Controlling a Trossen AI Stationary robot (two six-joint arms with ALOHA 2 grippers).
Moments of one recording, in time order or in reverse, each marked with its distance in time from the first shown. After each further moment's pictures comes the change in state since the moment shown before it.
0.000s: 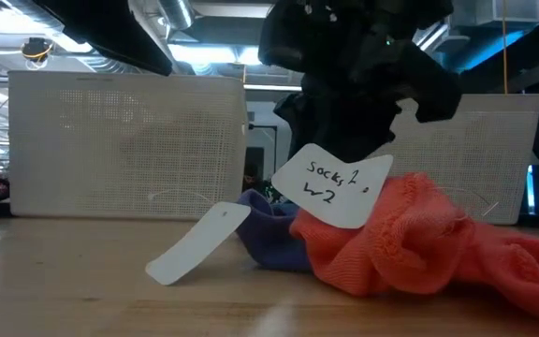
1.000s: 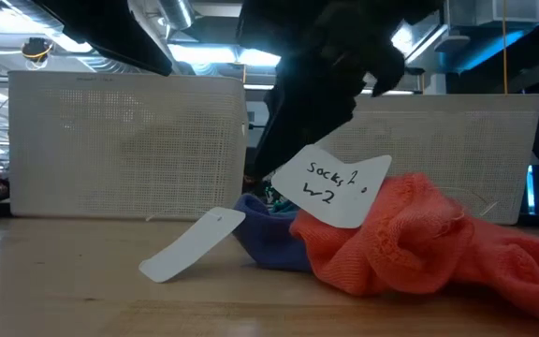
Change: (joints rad) left arm 0.000 0.000 0.000 0.000 0.000 0.000; right arm 0.000 0.019 0.040 0.088 0.038 0.140
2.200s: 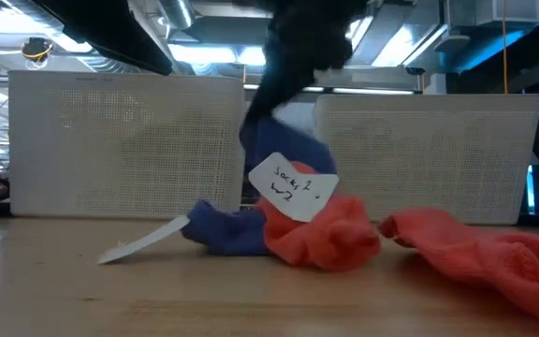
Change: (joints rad) left arm 0.000 0.000 0.000 0.000 0.000 0.000; right arm -0.030 -0.024 0.163 -0.227 0.298 -0.095
